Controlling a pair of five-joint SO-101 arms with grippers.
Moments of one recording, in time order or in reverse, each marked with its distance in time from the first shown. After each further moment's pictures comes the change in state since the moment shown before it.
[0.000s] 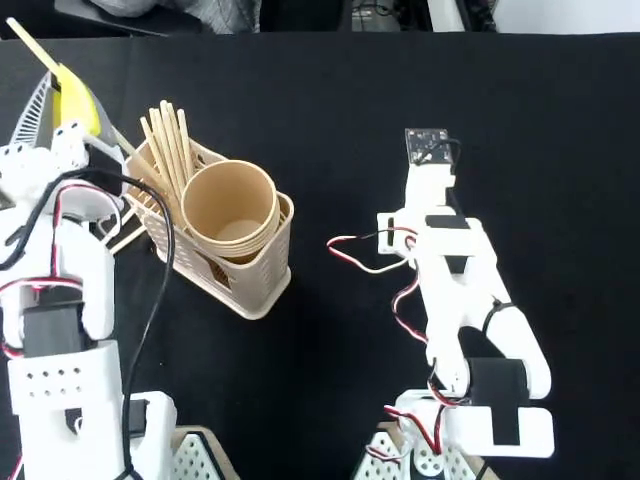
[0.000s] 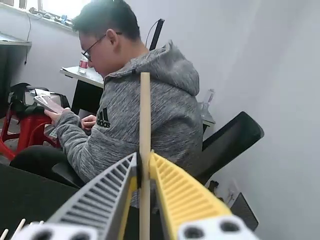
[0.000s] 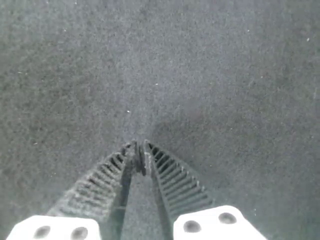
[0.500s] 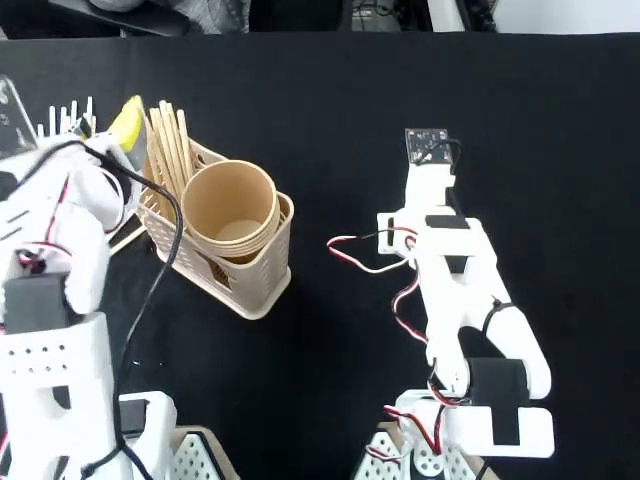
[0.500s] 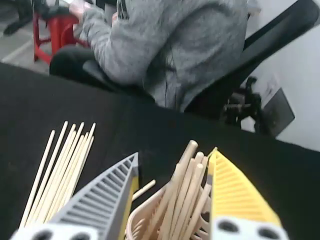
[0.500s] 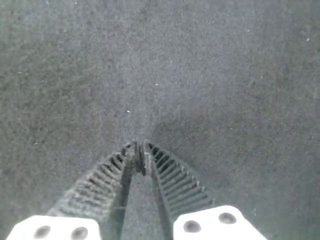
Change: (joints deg) left arm -0.1 9.1 -16.4 34.1 -5.5; right arm 0.0 0.0 0.0 0.0 0.0
